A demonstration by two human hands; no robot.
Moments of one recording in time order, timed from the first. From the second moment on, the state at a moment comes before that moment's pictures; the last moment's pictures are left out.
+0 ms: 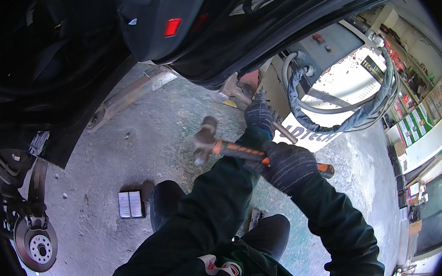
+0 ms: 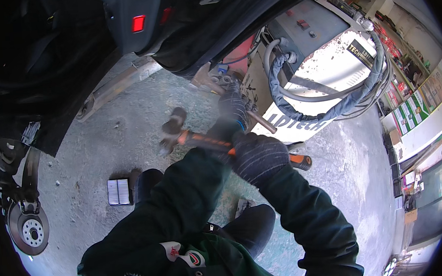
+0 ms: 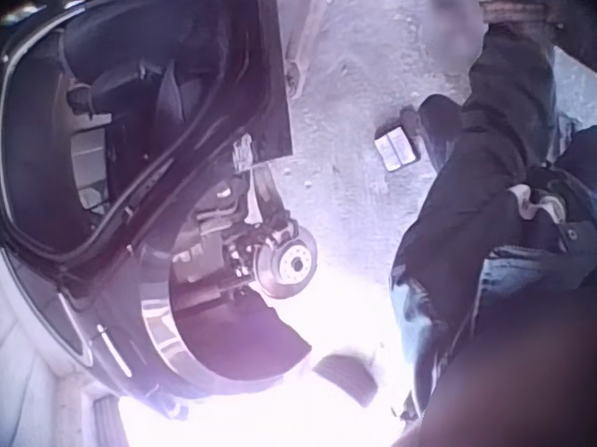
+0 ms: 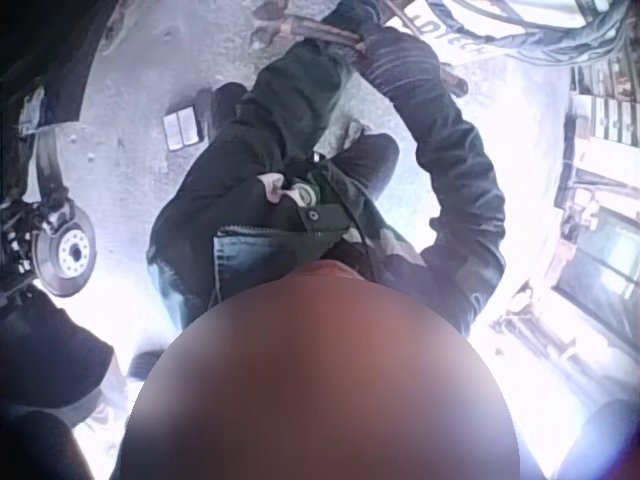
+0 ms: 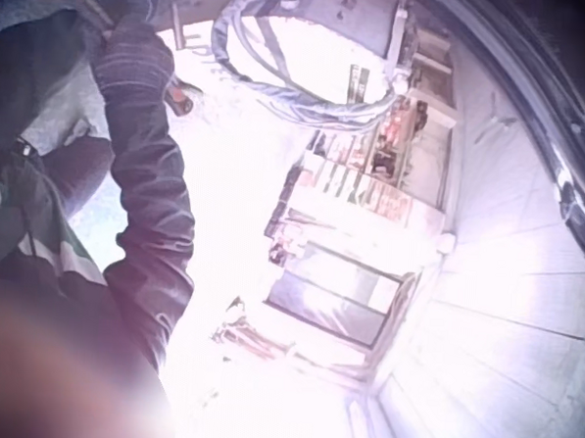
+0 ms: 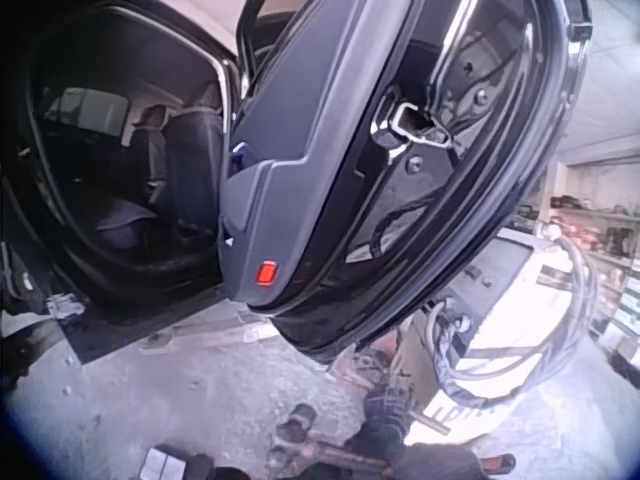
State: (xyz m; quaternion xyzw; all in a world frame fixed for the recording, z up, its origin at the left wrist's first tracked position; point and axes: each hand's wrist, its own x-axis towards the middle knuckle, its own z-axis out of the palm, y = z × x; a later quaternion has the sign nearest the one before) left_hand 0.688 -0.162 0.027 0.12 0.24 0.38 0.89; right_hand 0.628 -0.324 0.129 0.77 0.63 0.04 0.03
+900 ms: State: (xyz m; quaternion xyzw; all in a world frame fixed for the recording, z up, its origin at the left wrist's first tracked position) left_hand 0.691 -0.157 0.037 0.02 0.18 0.42 0.89; right_hand 0.634 -0.314 0.129 0.69 0.71 0.12 0.06
